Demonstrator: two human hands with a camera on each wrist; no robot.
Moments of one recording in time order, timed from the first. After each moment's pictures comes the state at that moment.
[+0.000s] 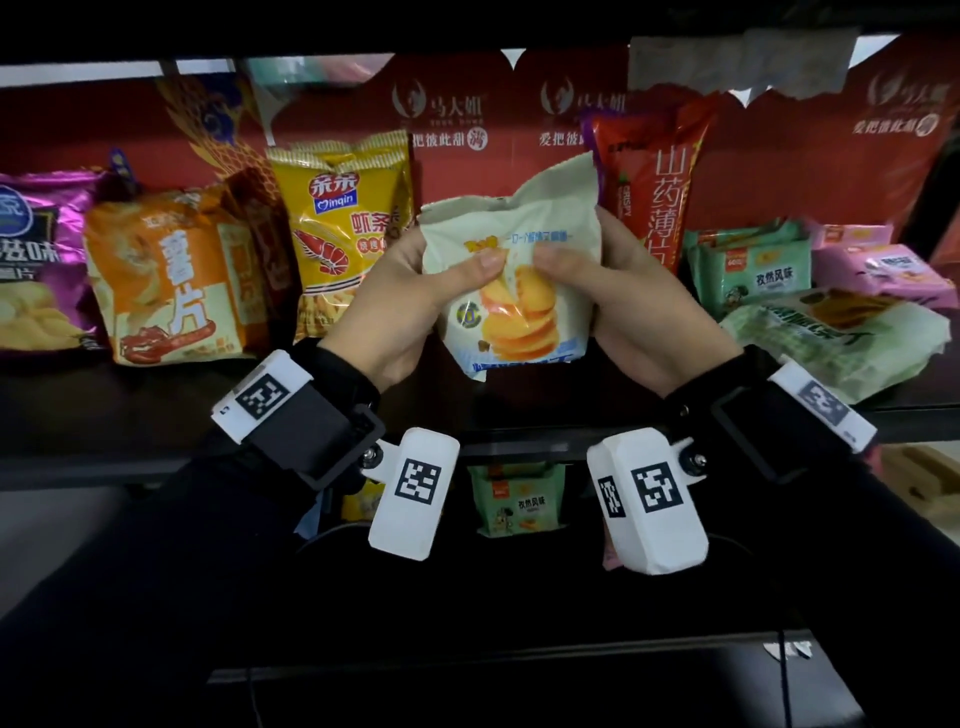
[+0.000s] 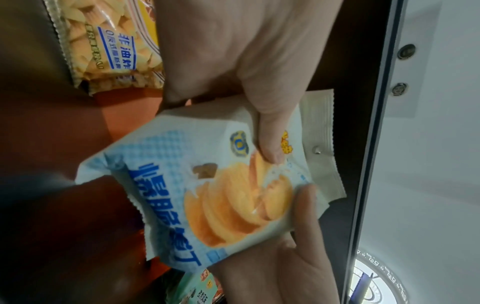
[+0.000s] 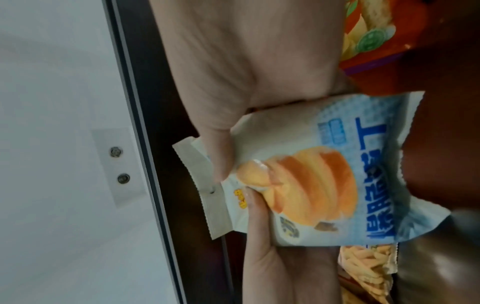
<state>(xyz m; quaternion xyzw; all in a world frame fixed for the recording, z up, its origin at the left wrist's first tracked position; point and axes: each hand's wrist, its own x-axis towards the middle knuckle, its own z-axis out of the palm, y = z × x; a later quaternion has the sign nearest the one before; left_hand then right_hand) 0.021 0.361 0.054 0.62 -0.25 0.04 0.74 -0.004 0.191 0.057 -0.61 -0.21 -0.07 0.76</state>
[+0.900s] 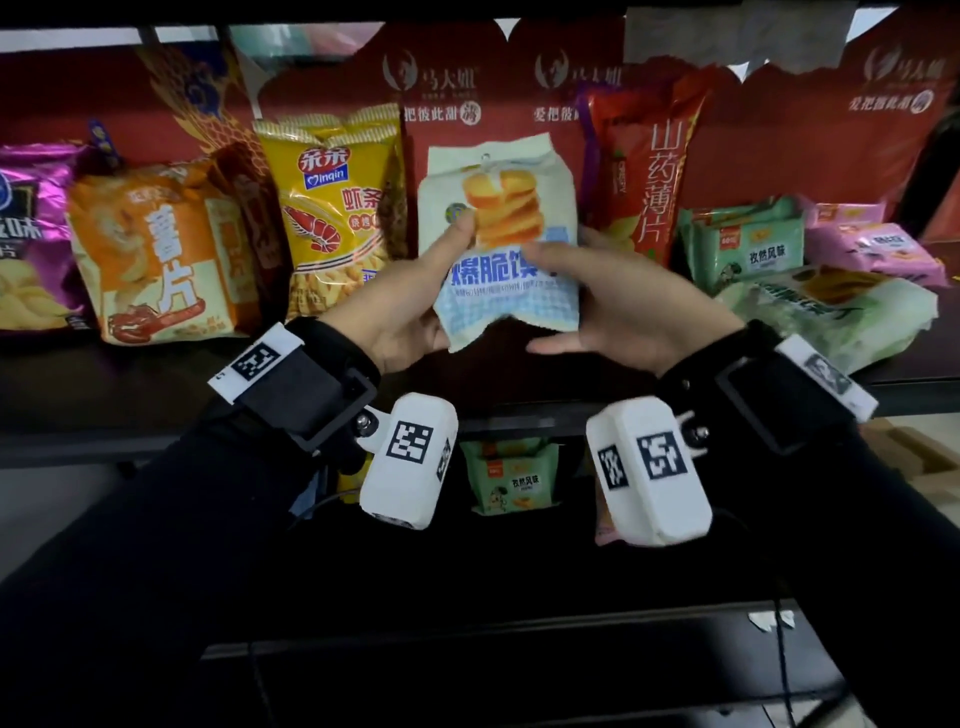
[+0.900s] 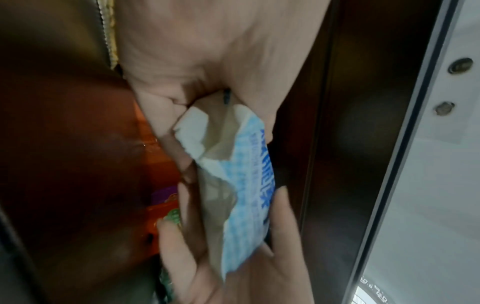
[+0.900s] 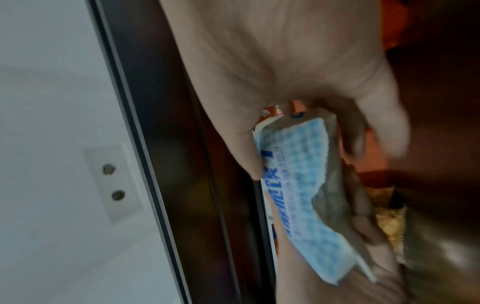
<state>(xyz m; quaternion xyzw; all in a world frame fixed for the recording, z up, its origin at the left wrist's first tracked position) 0.030 0.361 0.050 0.71 -0.11 -0.12 0.69 -0.004 0.187 0.055 -0.69 -0.09 0.03 0.72</state>
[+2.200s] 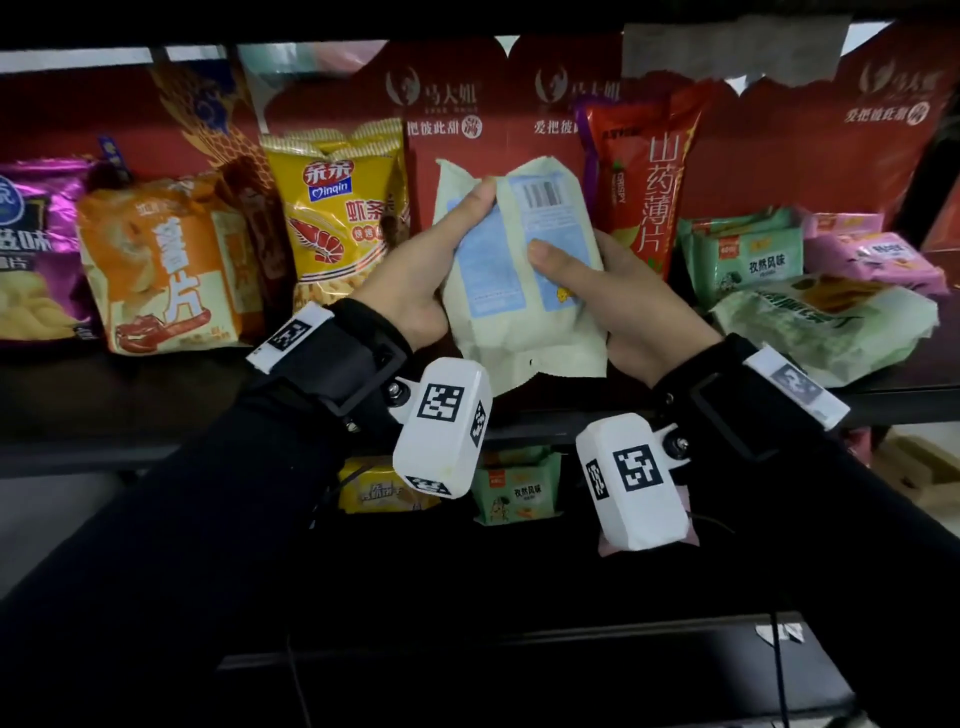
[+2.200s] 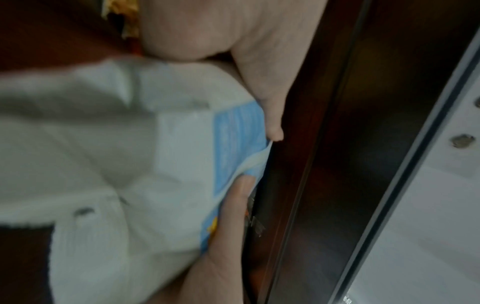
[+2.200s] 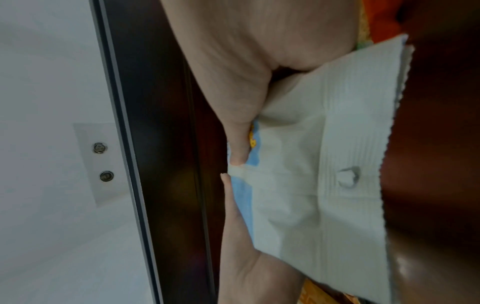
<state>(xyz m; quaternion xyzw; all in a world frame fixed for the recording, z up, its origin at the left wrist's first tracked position) 0.027 0.343 0.070 0.57 -0.15 -0.13 0.79 -0.001 0.190 0.048 -0.64 -0.14 -0.08 0.75</state>
